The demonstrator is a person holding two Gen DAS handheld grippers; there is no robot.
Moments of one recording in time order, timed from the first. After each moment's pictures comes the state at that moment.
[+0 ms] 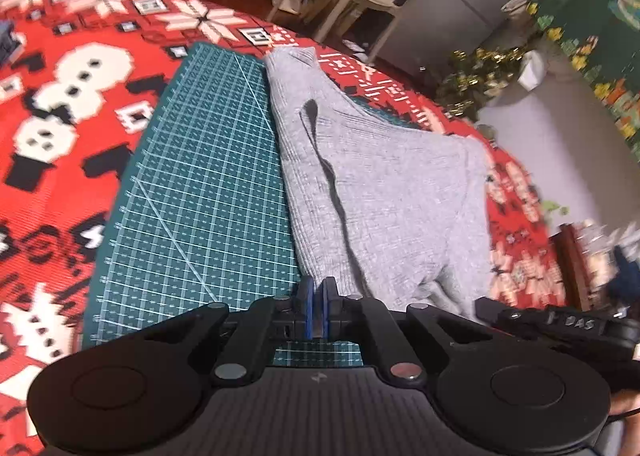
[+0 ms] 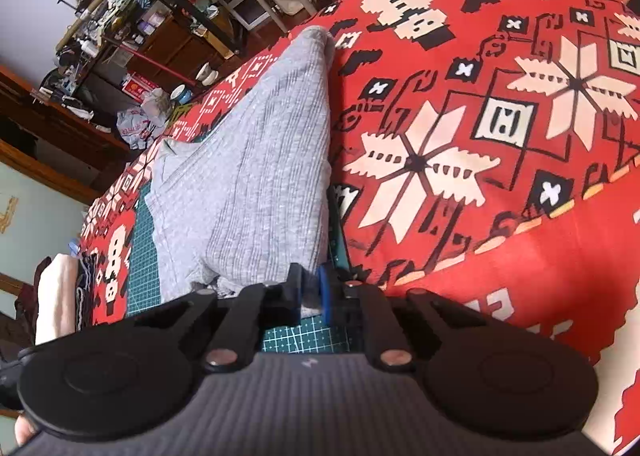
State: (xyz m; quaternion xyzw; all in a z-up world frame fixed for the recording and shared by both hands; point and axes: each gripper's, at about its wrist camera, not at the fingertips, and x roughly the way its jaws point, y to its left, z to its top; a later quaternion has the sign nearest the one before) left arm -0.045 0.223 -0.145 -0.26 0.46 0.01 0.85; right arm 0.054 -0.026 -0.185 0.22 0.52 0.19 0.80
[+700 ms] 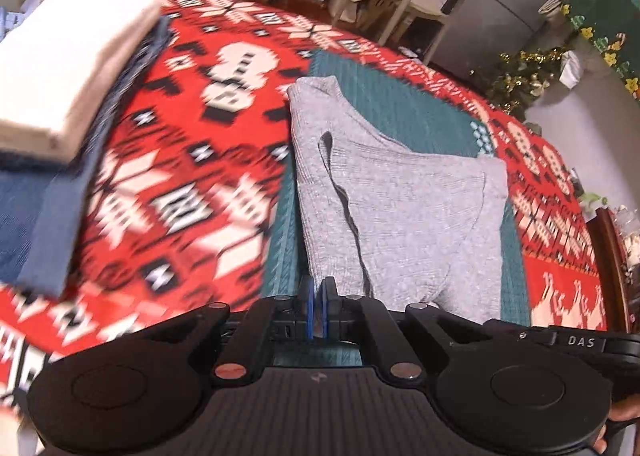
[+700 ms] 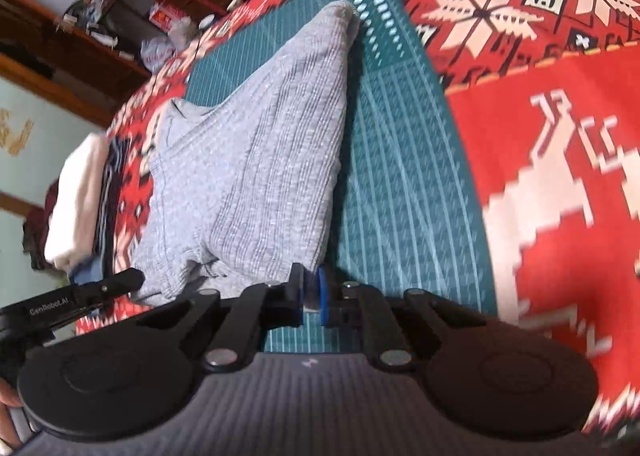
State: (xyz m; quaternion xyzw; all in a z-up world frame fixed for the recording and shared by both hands) left arm -0.181 0.262 -0.109 -0.23 0.47 0.09 0.85; right arm -0.062 0.028 -0.175 0.16 0.57 0.25 0.77
